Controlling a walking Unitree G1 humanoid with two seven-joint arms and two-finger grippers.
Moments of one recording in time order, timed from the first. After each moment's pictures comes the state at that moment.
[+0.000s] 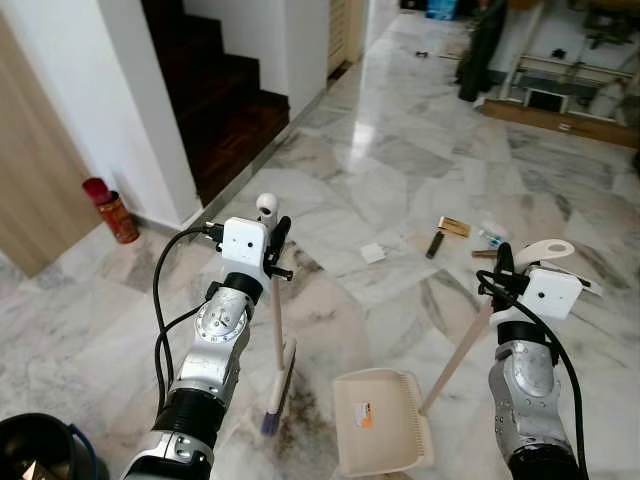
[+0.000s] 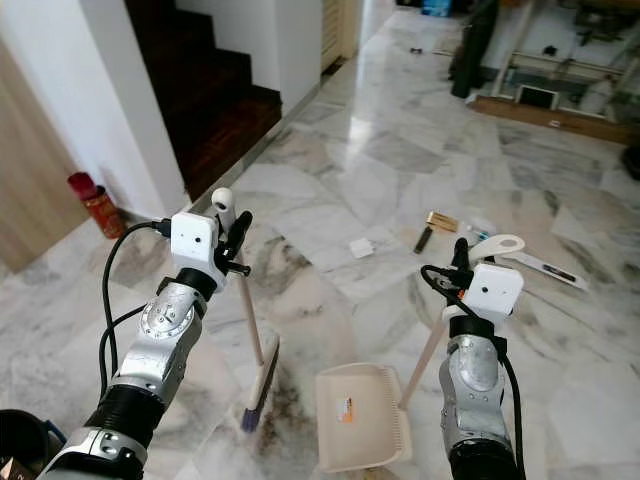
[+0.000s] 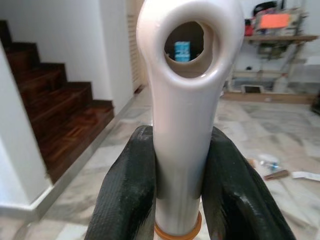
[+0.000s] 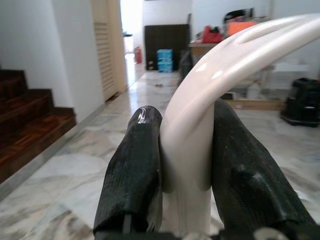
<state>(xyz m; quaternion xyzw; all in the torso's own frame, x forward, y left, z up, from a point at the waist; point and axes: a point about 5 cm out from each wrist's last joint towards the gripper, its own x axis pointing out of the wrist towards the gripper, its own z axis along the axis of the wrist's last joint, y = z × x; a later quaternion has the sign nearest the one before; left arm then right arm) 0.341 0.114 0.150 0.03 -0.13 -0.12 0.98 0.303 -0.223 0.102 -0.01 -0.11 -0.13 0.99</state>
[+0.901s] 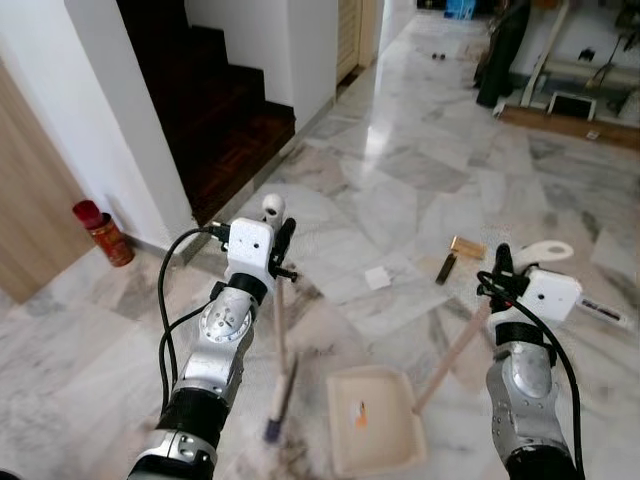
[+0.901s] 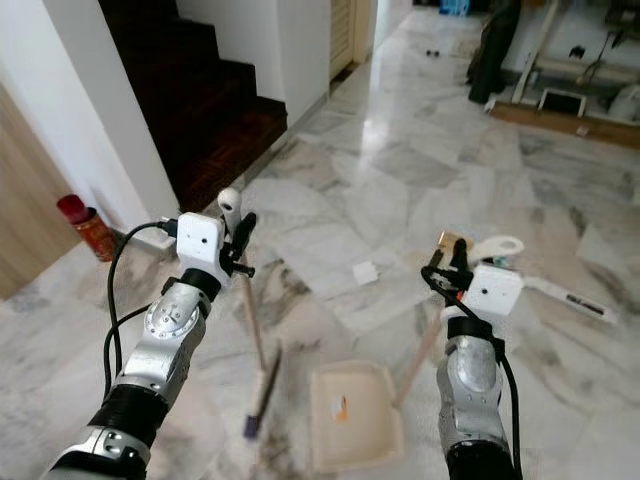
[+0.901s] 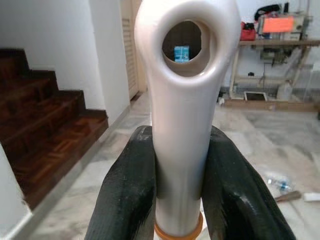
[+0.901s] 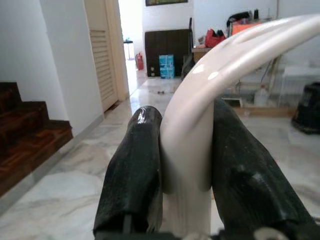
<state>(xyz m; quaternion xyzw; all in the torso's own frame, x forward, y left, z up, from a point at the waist) 0.342 0.110 0.151 0.02 -0.13 -0.13 0.98 0.304 -0.220 0.105 0.00 -0.12 -0.13 0.98</state>
